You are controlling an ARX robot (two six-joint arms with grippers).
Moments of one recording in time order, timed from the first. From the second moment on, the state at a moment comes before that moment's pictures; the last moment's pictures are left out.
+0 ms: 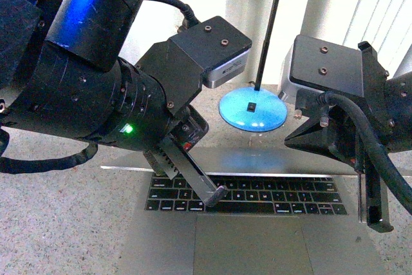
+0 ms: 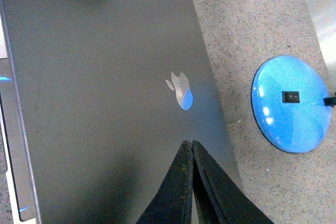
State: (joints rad) left arm -0.52 1.73 0.91 0.10 0.03 0.46; right arm 0.24 1.69 0.83 0.00 -0.47 -1.05
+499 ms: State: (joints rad) left arm -0.53 1.74 0.88 0.13 0.04 0.44; right arm 0.25 1.71 0.82 0.01 -0.47 -1.05
